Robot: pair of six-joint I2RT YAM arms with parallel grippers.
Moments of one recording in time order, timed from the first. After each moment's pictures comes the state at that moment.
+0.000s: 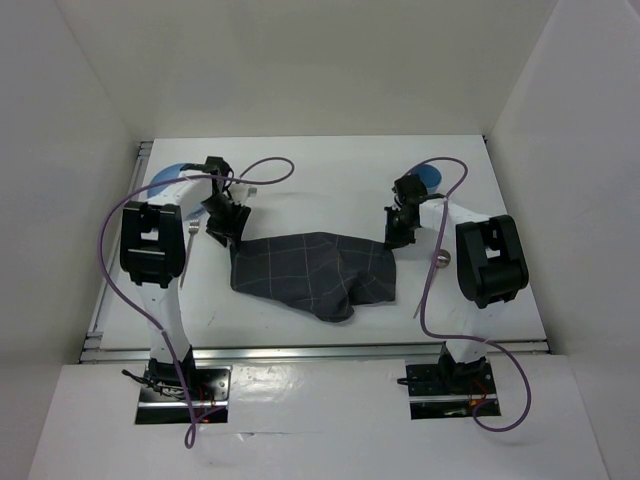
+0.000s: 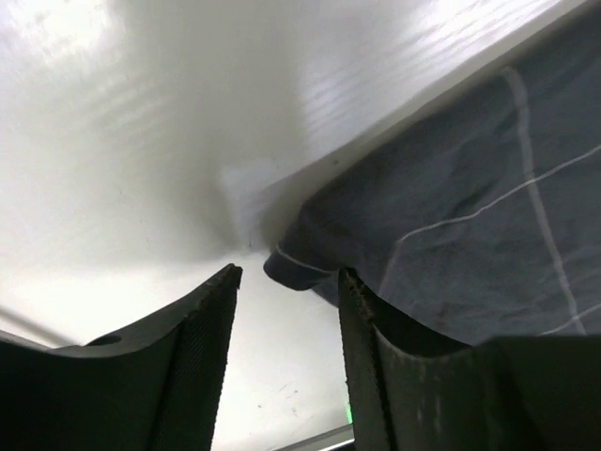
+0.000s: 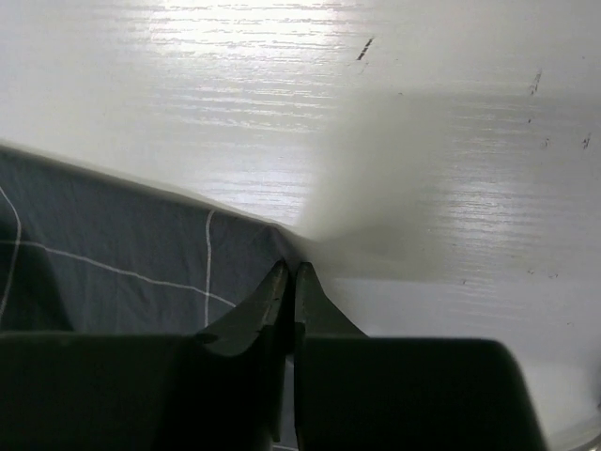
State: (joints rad) left arm -0.08 2.07 1.57 -0.99 0.21 0.28; right arm 0.21 1.83 1.14 -0.46 -0.12 0.30
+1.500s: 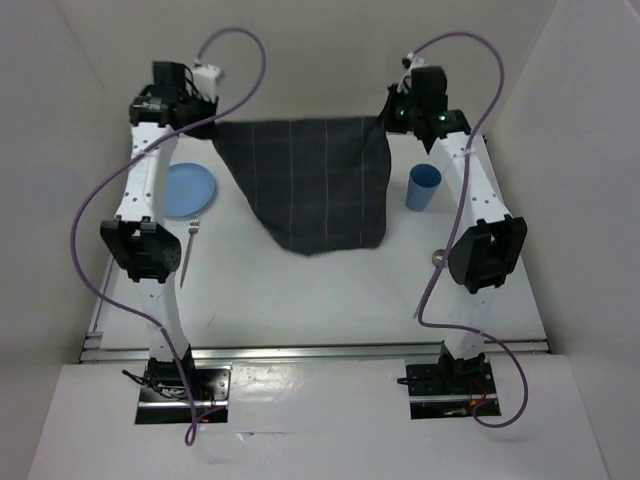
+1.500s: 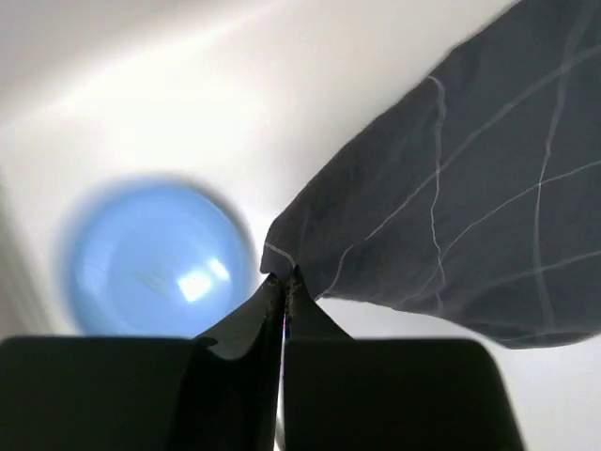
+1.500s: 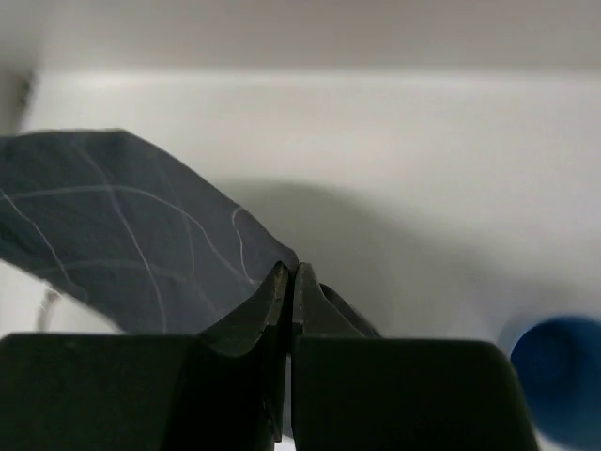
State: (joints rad) left arm -0.02 2.16 2.38 -1.07 0.24 0.25; right arm 0.20 1.97 2.03 -0.60 -0.14 0.28
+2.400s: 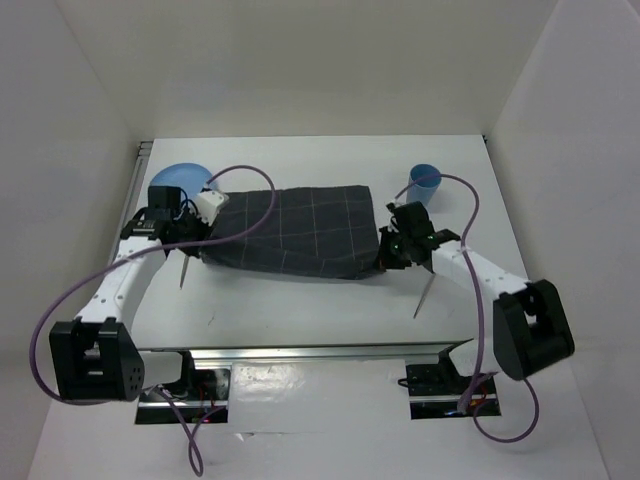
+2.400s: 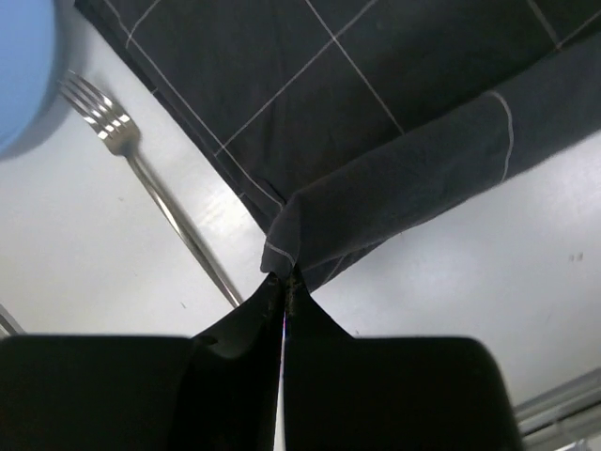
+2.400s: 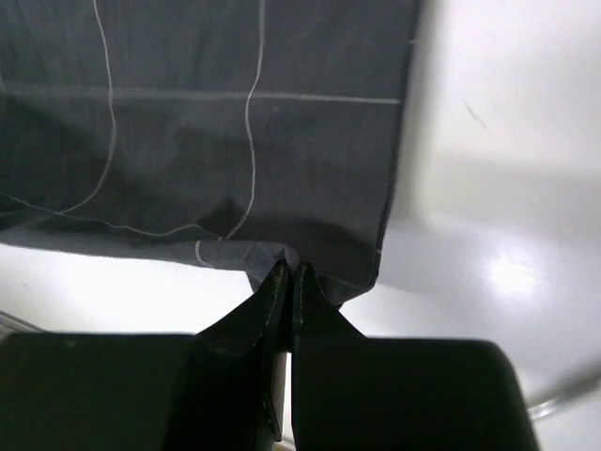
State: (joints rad) left arm 0.03 1.29 0.98 -0.64 0.26 0.52; right arm 0.36 1.39 0.81 -0.38 -0.17 0.38
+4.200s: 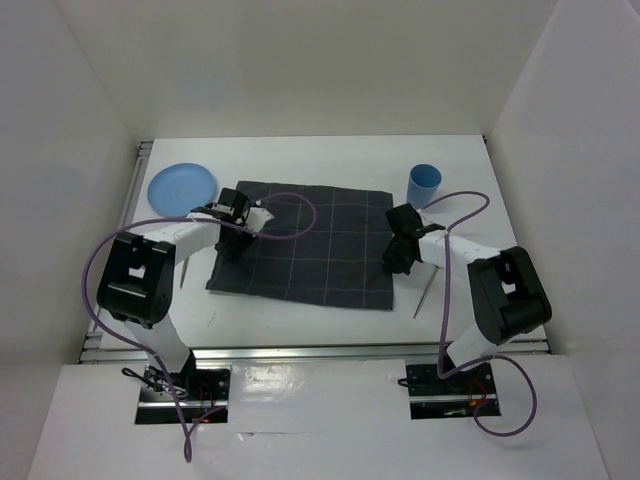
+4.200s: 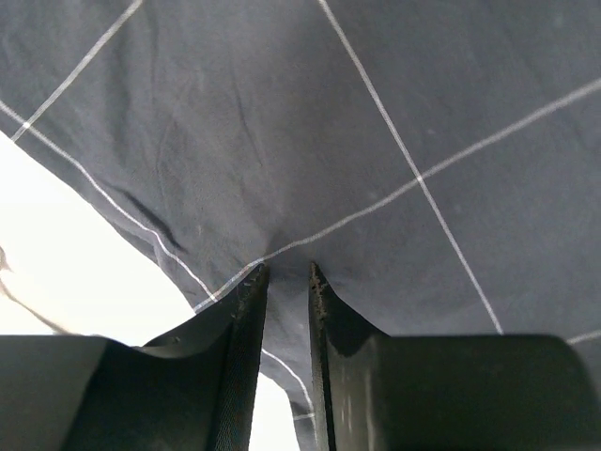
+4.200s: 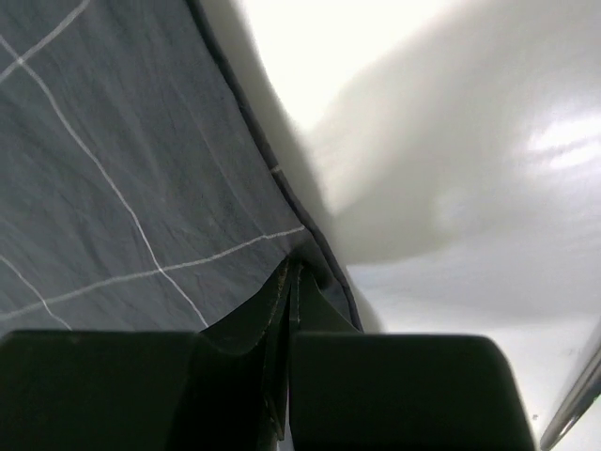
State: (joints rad) left arm -0.25 1.73 1.04 -0.51 -0.02 0.44; right arm 0.35 1.55 0.81 -0.41 0.12 0.91
